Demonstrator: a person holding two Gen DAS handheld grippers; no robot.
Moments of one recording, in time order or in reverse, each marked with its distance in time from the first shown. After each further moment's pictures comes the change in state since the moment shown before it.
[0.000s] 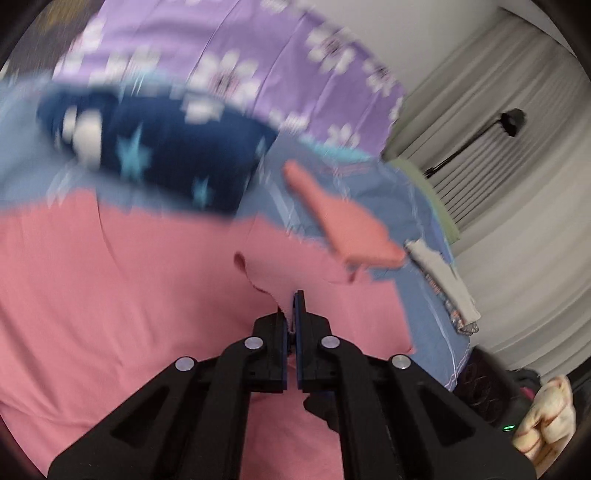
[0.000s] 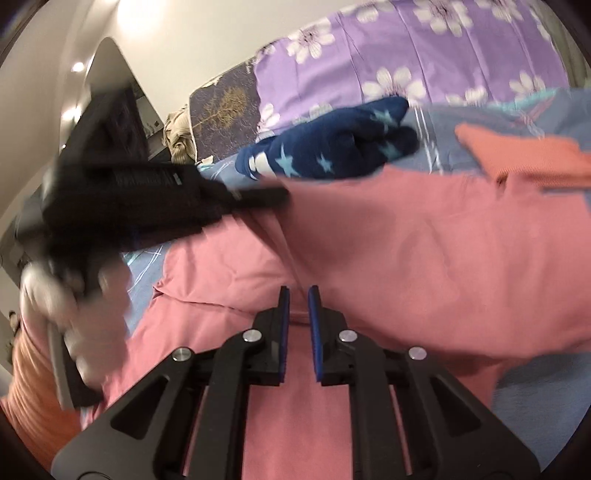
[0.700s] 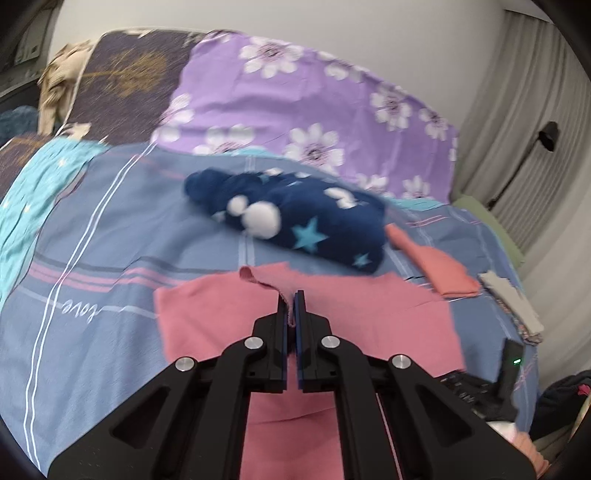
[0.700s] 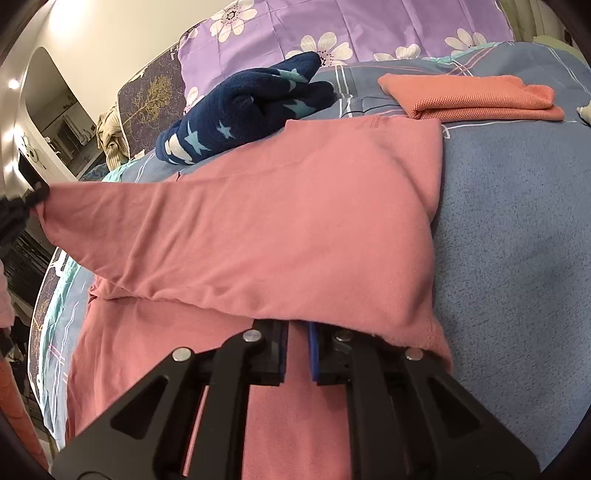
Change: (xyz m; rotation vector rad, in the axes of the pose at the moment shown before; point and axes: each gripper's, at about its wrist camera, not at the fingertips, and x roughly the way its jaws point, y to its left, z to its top) left arm -0.134 0.101 0.002 0.030 -0.169 0.327; right arm 0.027 -0.049 -0.015 0.176 0.090 -0.184
